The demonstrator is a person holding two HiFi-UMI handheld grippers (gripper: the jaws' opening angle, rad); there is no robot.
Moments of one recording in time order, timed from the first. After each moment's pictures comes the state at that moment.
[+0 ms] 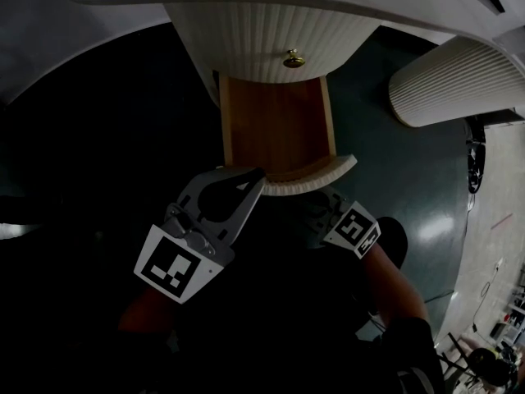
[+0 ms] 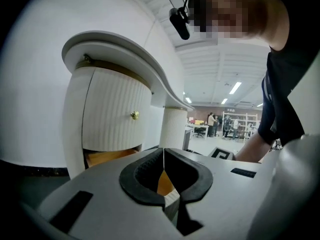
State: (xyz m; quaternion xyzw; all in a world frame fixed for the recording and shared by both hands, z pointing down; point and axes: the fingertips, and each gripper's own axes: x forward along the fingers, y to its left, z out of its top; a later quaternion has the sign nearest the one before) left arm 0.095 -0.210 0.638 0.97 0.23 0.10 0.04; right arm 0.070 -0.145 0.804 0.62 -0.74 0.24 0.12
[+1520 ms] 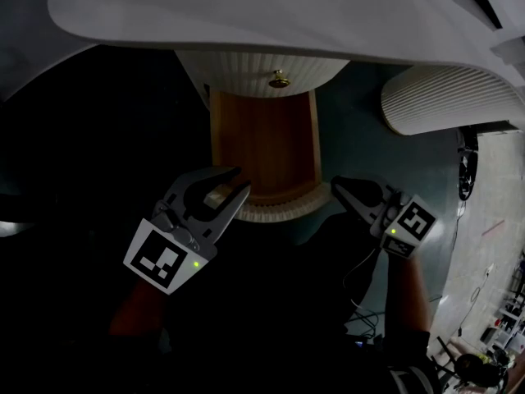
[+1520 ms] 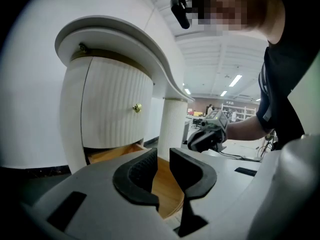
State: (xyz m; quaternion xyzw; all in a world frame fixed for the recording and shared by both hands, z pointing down) left arm 0.109 -0.221 0.639 0.96 0.25 0.14 0.00; right arm 0.174 -0.090 0.691 0.69 -0.68 0.24 0.06
